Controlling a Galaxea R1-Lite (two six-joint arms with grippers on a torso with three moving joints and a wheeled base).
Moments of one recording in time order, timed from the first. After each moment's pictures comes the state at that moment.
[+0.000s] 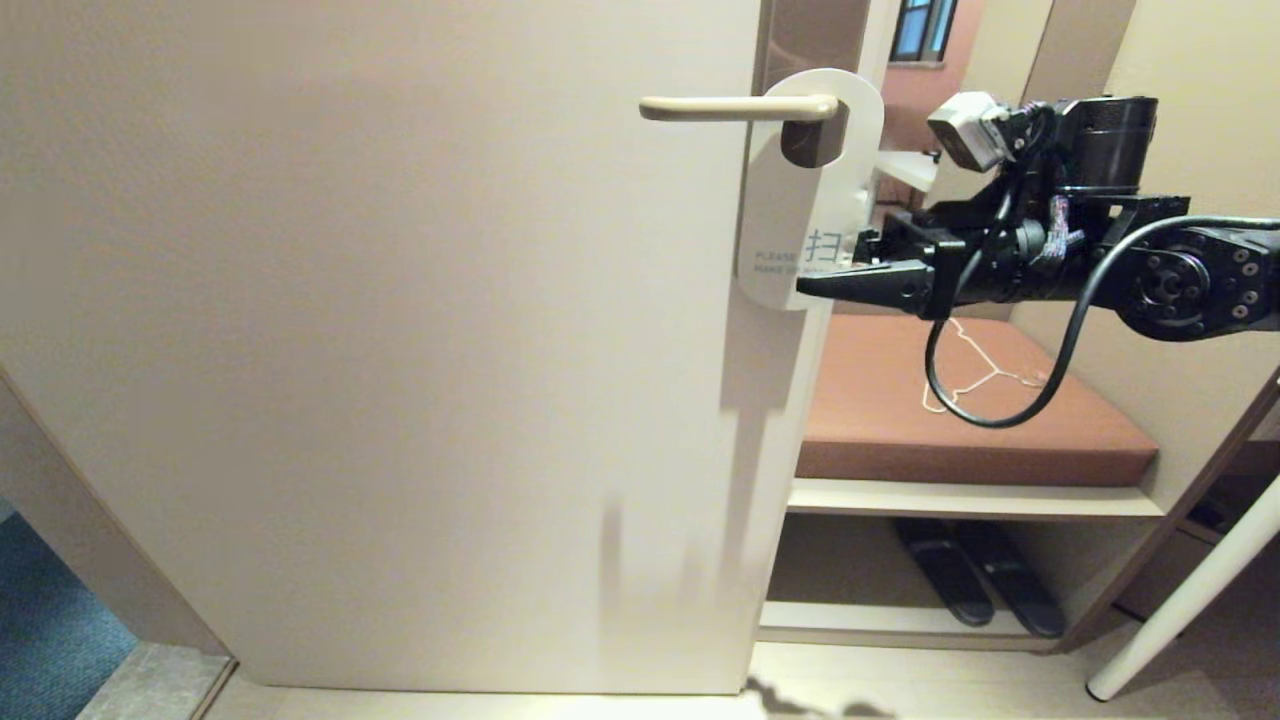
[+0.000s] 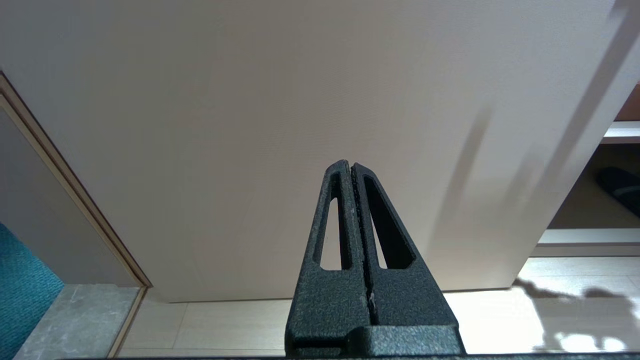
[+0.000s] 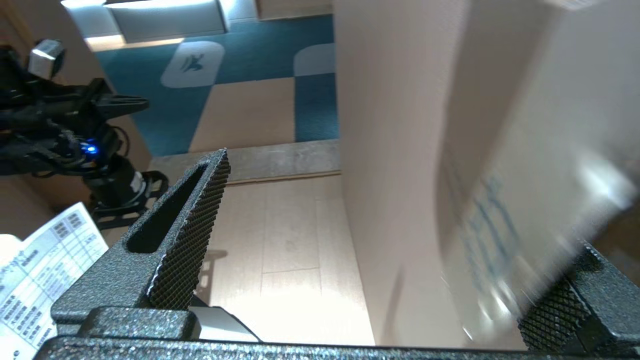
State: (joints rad) left arm -0.01 0.00 0.00 0.00 -0.01 0.01; right arm 0.21 1.93 -1.50 -0.25 1.20 -0.08
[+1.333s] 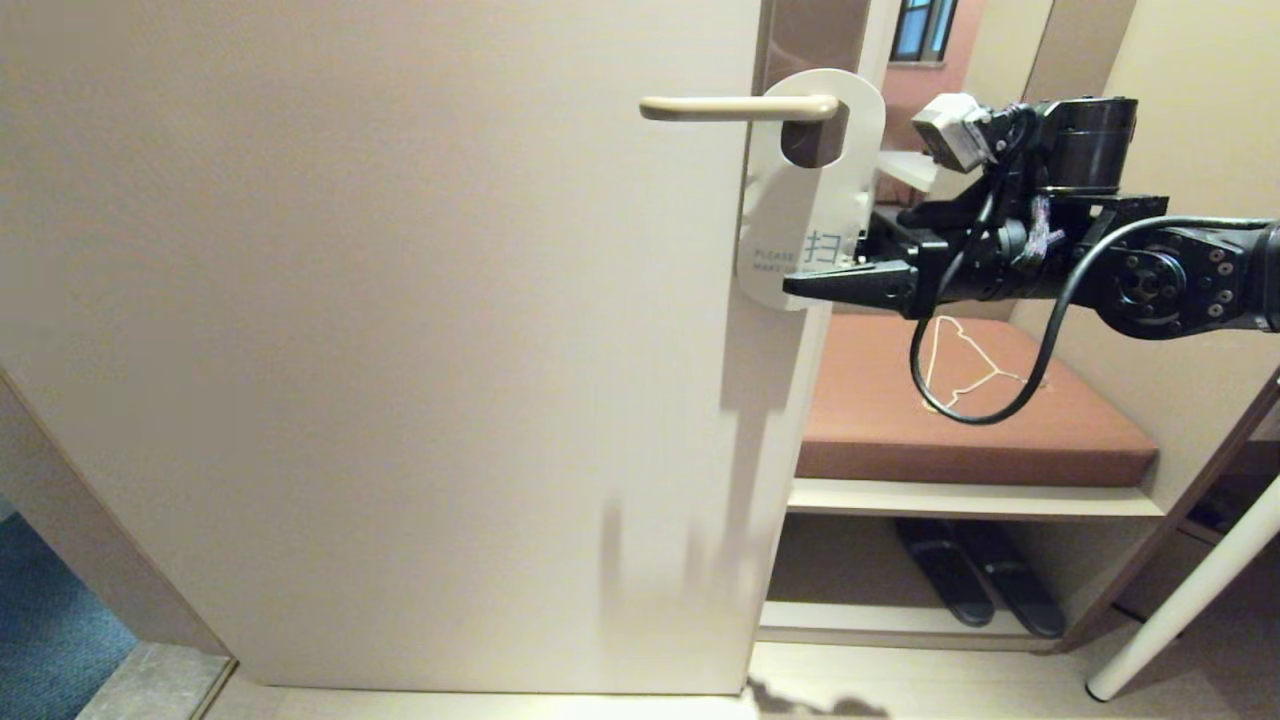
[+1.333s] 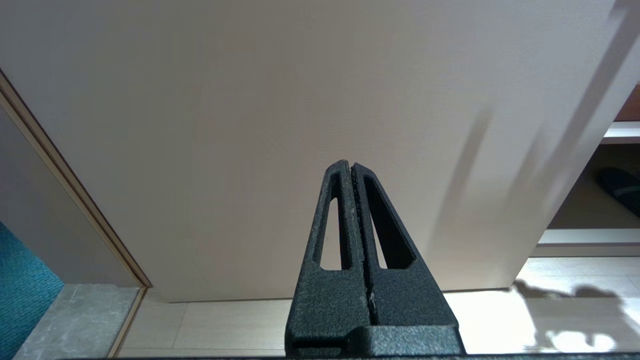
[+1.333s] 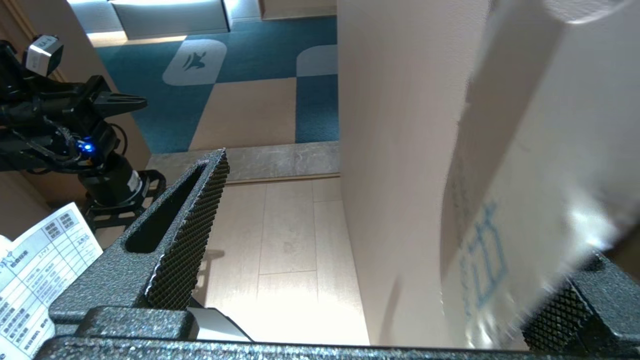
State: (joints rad) left arm -0.01 0.00 0.00 0.00 -0.01 0.01; right arm 0.22 1.95 -1.52 -0.26 1.20 -0.09
